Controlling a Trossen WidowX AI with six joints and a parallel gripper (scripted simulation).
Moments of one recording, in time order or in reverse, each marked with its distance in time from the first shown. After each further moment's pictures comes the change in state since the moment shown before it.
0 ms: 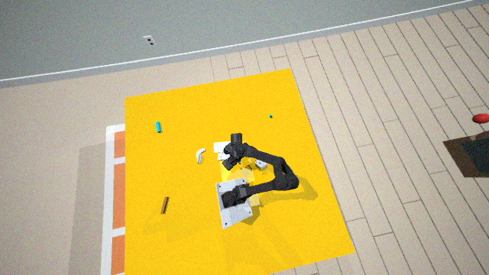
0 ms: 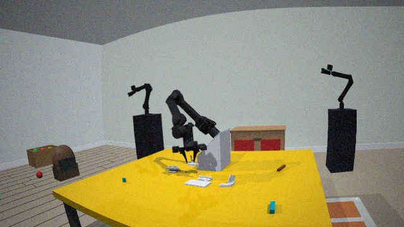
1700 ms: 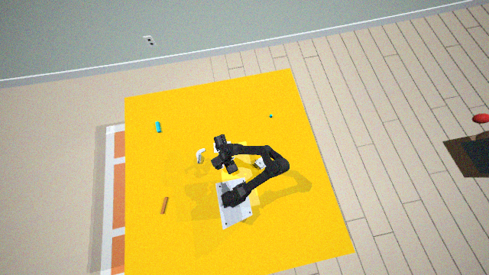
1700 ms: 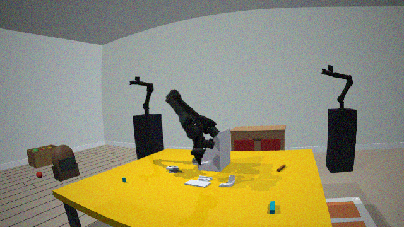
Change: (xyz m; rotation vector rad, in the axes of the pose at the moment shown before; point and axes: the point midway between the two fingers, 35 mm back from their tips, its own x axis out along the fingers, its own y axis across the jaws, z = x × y) arm 0.001 0.052 0.036 -1.314 -0.001 0.005
